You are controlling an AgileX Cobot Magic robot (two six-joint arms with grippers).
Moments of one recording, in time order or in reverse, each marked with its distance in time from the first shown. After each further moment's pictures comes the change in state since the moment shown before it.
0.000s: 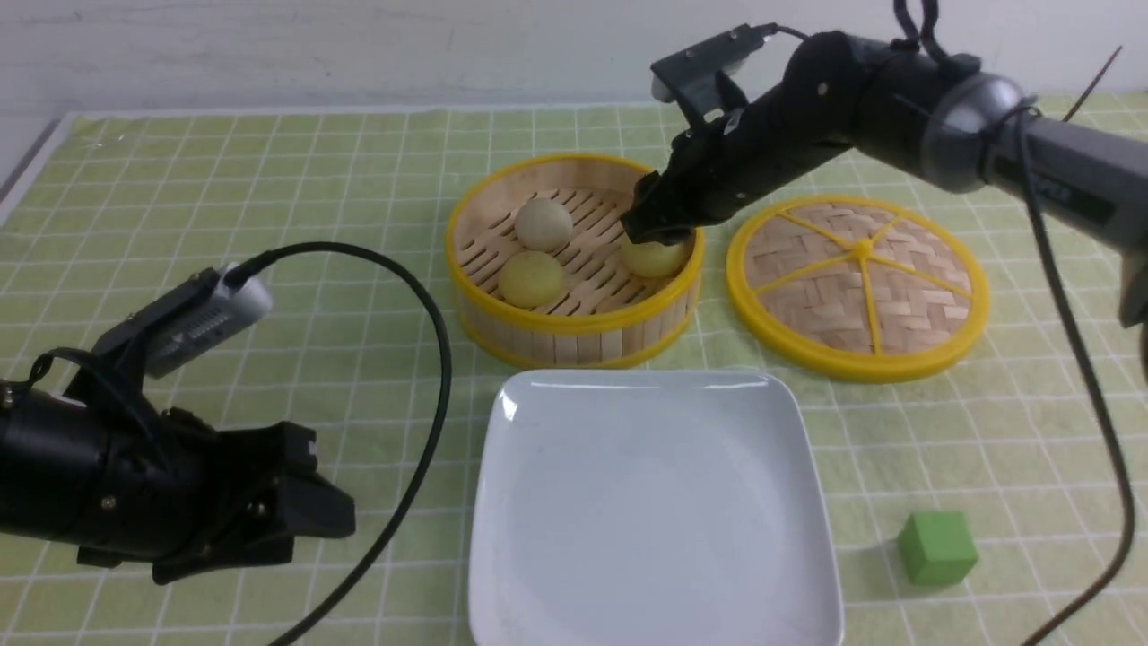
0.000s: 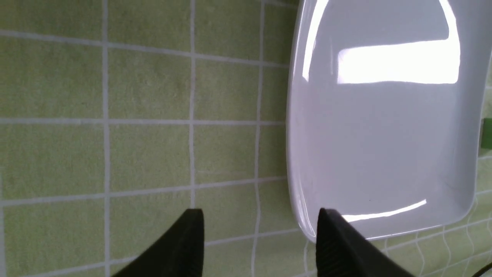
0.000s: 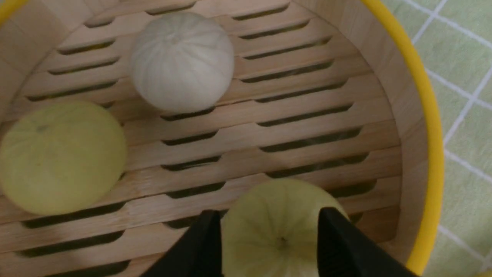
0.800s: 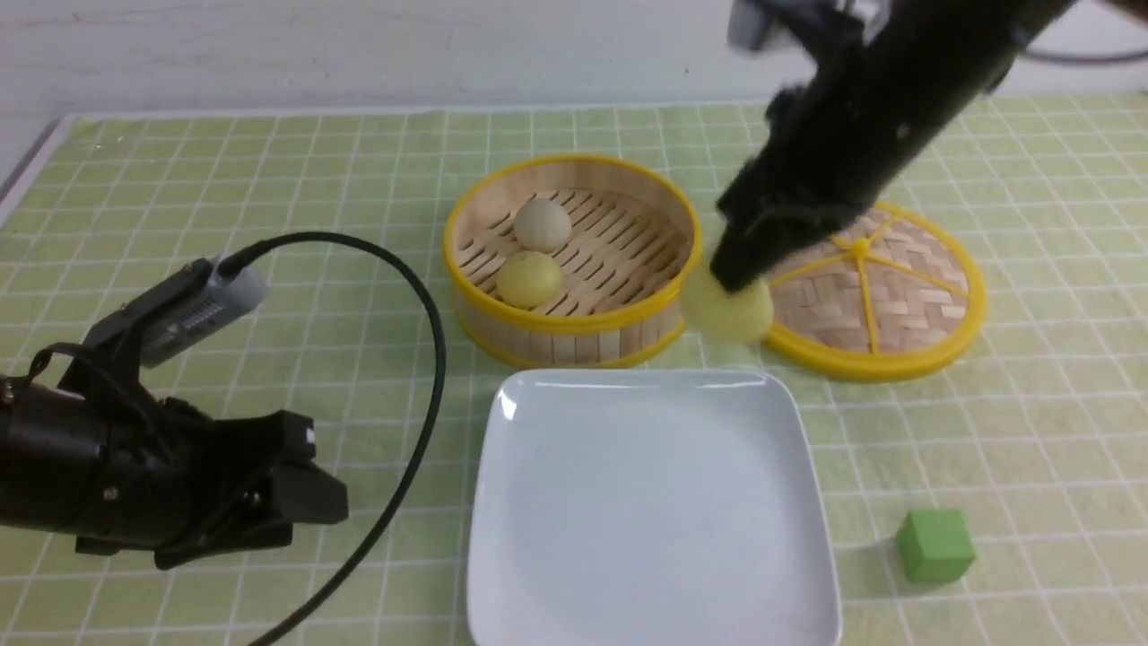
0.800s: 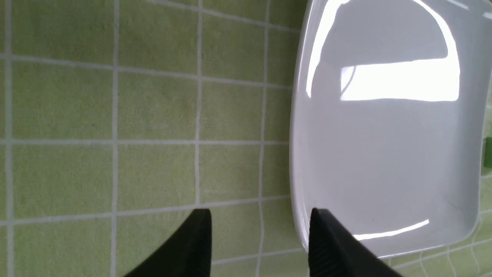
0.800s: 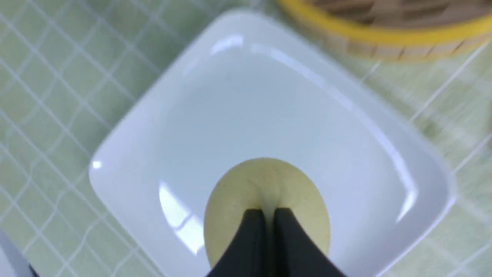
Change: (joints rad) right arm 0.040 -0.445 0.326 0.057 0.585 0.118; left arm 0.000 0.000 0.000 -0.004 -0.045 0.000
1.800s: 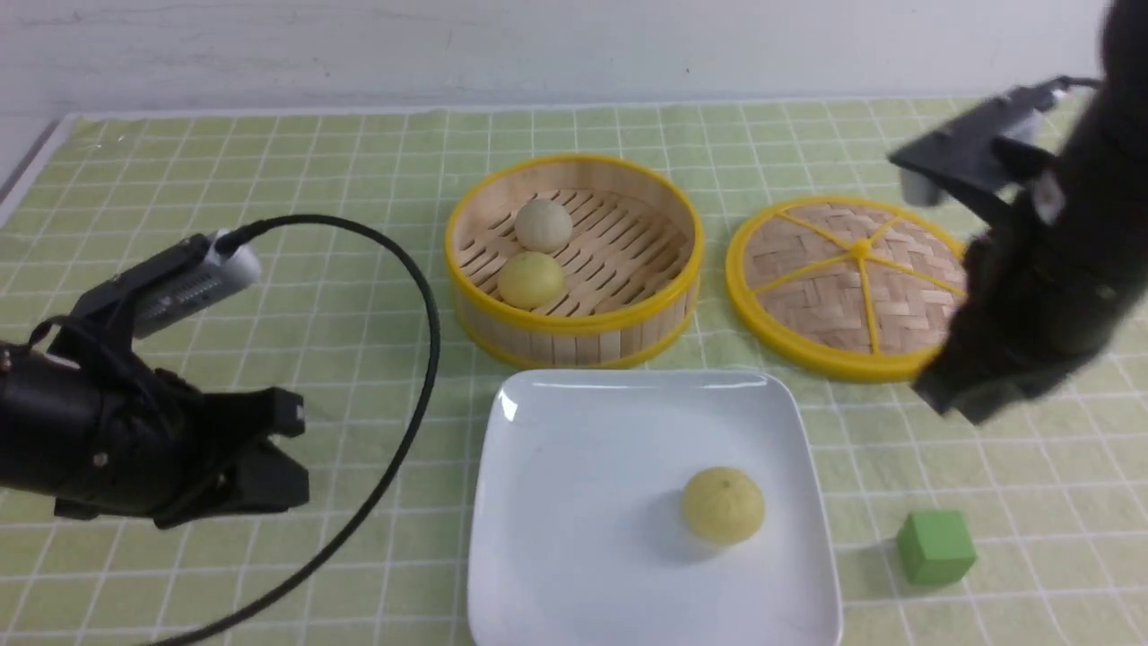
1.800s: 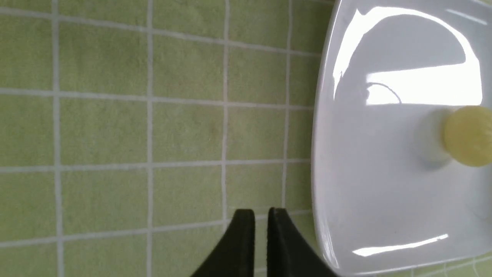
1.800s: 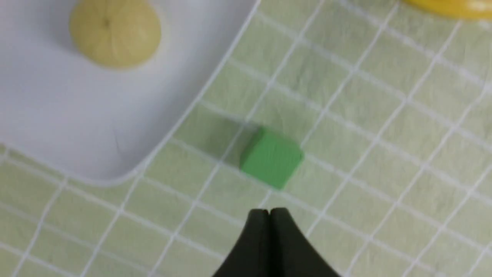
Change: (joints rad) right arm 0.021 -0.428 0.447 -0.443 0.006 0.254; left arm 0.000 0.049 -0.130 0.137 0.067 -0.084
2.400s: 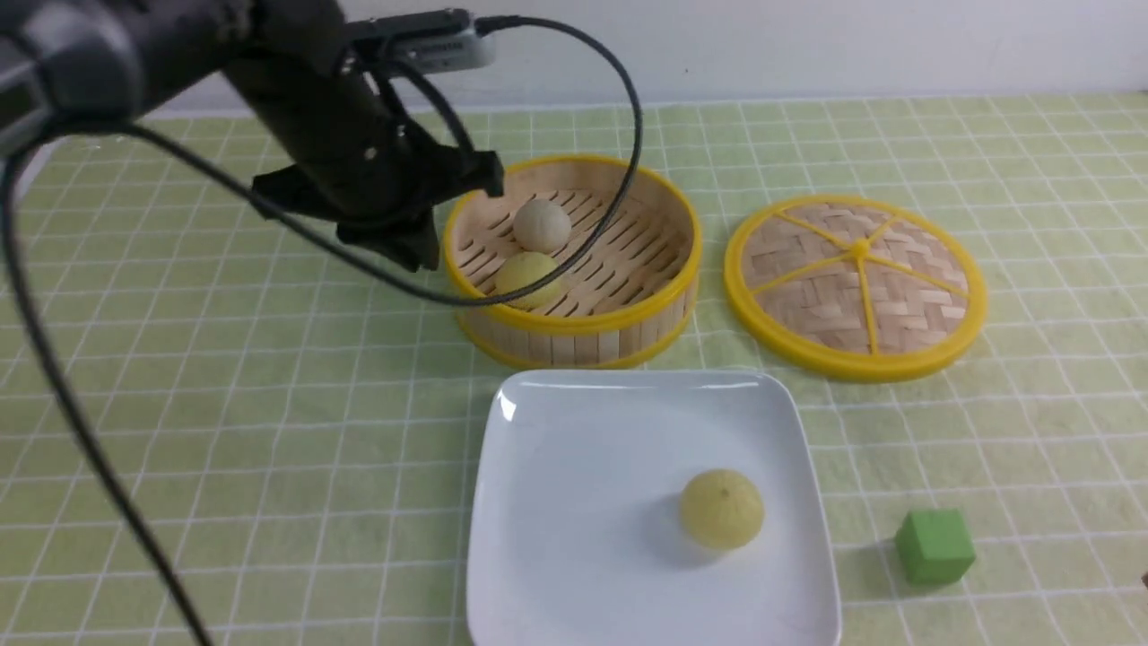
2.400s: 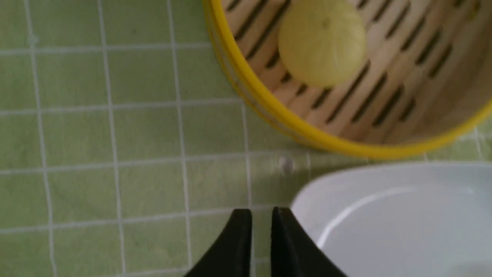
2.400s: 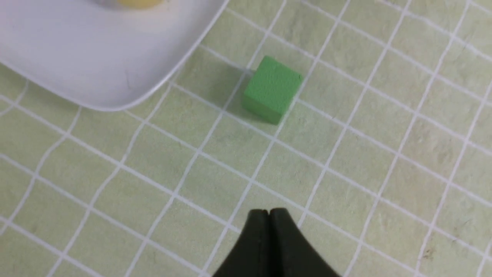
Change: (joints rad) right arm 0.000 -0.708 0.573 0.002 -0.311 0.006; left arm -0.373 0.610 -0.938 0.562 0.207 -0.558
